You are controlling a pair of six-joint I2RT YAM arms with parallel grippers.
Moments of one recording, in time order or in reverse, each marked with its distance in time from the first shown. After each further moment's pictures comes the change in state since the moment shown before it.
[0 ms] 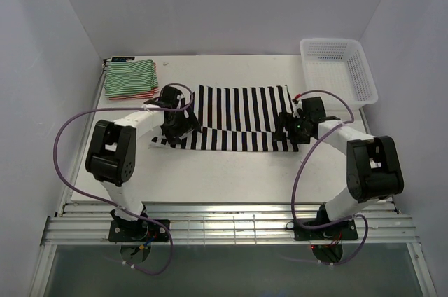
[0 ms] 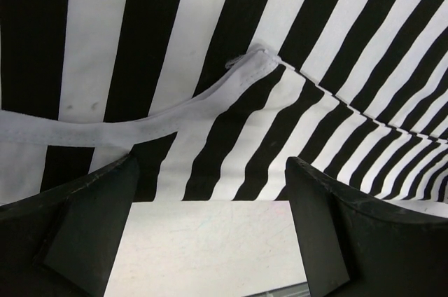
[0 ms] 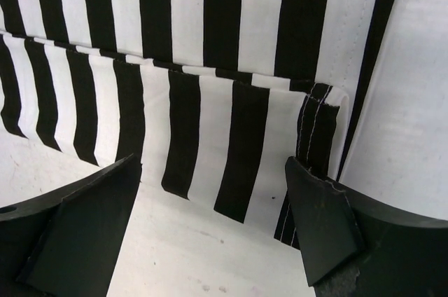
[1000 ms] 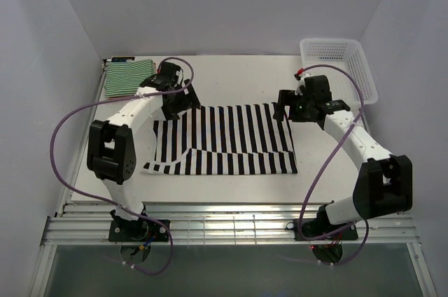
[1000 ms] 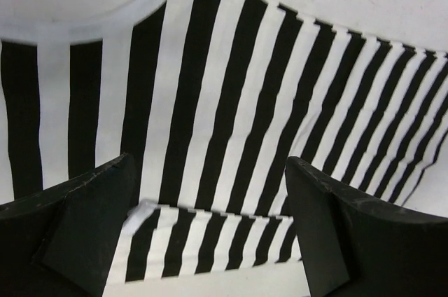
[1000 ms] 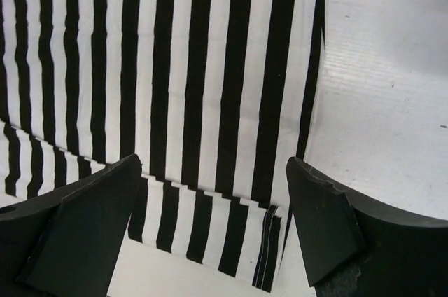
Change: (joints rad) left arm 0.003 -0.076 0.225 -0.127 -0.070 0.063; right arm 0.059 -0.217 0.181 -0.184 0.082 -0.023
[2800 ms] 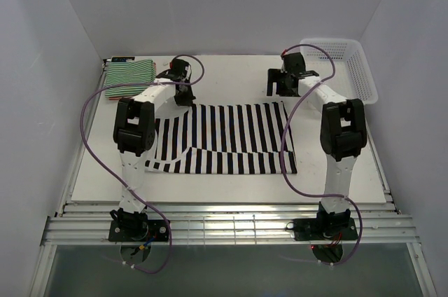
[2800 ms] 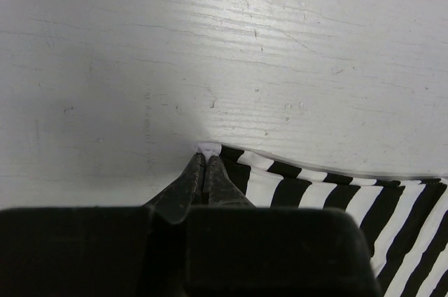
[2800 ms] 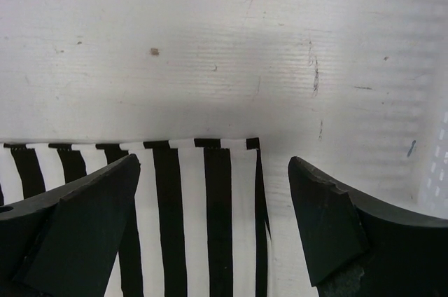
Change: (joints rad) left arm 0.025 0.523 0.394 0.104 -0.088 0.206; right arm 0.000 0.691 0.582 0.038 0.219 -0.035
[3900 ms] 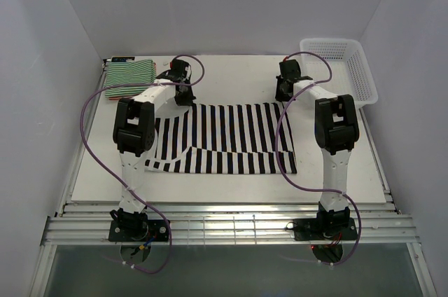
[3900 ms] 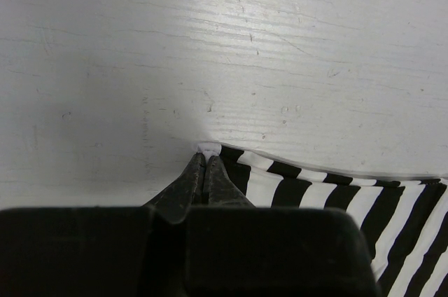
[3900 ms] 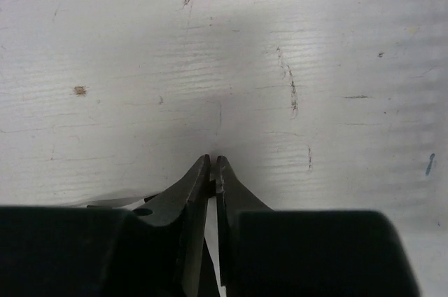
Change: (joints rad) left arm 0.000 -0.012 -0.032 0.047 -0.001 0.007; right arm 0.000 0.132 0.014 0.081 0.122 0.085
